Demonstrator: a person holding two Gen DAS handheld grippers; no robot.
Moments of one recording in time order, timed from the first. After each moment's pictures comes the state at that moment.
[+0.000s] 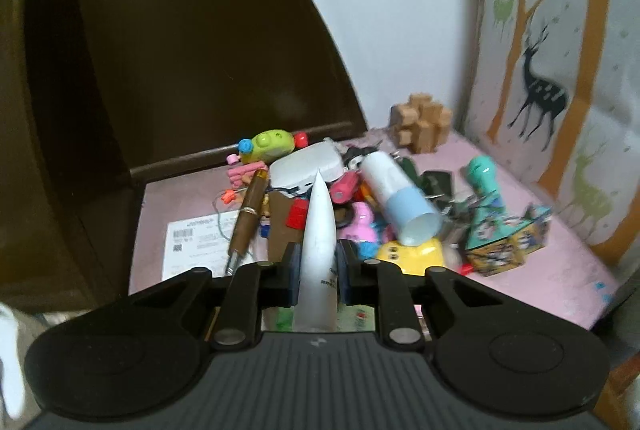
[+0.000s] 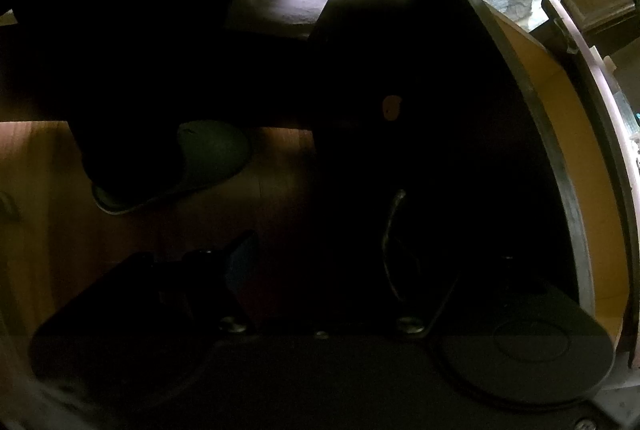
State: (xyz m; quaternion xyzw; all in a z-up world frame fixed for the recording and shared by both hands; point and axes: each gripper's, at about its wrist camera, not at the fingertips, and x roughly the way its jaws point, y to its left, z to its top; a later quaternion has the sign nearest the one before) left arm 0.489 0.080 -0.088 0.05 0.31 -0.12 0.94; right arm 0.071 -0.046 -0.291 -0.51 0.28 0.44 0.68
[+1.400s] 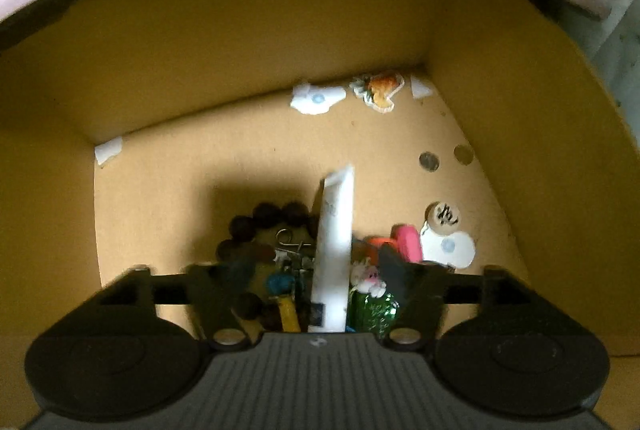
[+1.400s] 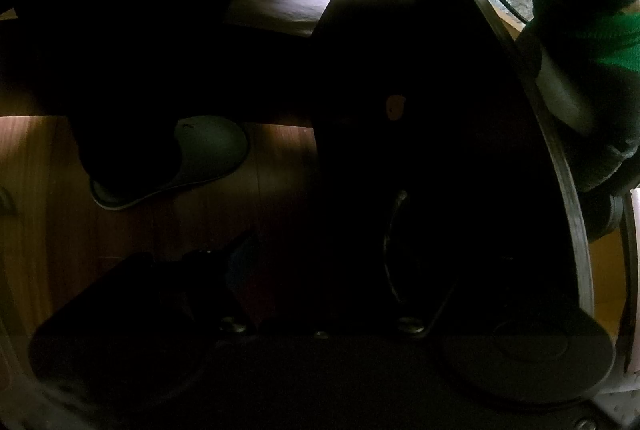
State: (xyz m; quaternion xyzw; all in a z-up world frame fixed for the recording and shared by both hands) left arm 0.384 0.010 -0.290 0.02 0.51 -0.13 0.85; right arm 0.070 -0.044 -0.289 -0.51 0.28 0.44 0.68
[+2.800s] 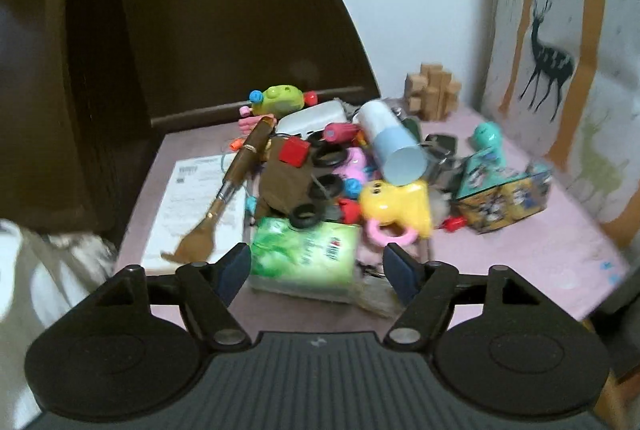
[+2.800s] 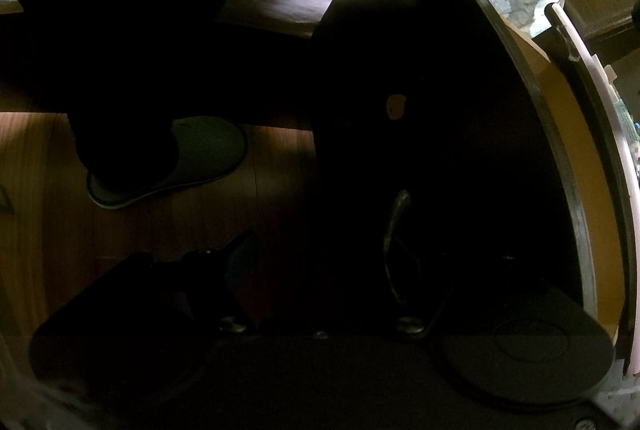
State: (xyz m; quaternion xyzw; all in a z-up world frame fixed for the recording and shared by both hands) left arm 0.469 0.050 -0.124 0.07 0.33 -0.05 0.94; right arm 0.071 -0.048 -0.295 -0.51 0.27 0.45 0.68
